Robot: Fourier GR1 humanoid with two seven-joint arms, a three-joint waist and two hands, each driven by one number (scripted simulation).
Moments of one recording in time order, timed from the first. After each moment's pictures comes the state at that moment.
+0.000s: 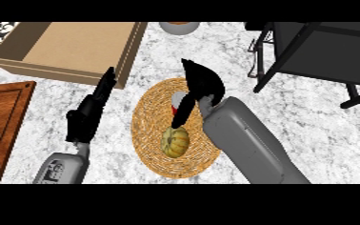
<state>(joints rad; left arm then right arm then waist) -0.17 0.18 -0.13 -1.43 -0.03 0.07 0.00 -0.76 0.00 0.43 -1.21 0.42 0.18 0.97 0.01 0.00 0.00</state>
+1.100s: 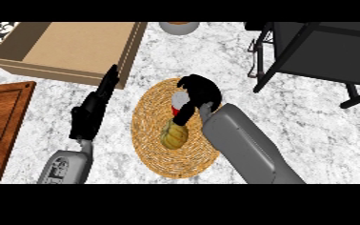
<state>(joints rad) -0.19 0.13 -0.09 -1.43 -0.09 0.04 0.02 -0.73 0.00 0.48 -1.06 0.41 0.14 0.84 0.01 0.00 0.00</state>
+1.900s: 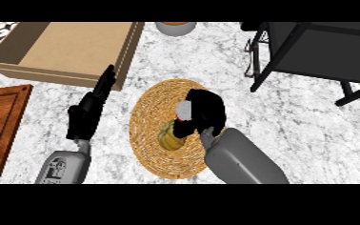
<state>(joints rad) -0.18 0.12 -0.05 -1.43 -0.10 0.03 0.03 -0.56 -0.03 0.62 -1.25 0.67 -0.04 0.97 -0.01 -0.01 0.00</state>
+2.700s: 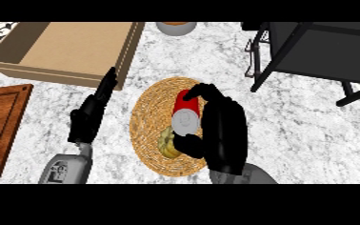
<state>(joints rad) -0.16 0.11 -0.06 -1.45 -0.12 0.03 0.03 -0.41 -0.01 0.64 -1.78 1.00 -0.23 1.07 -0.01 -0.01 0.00</state>
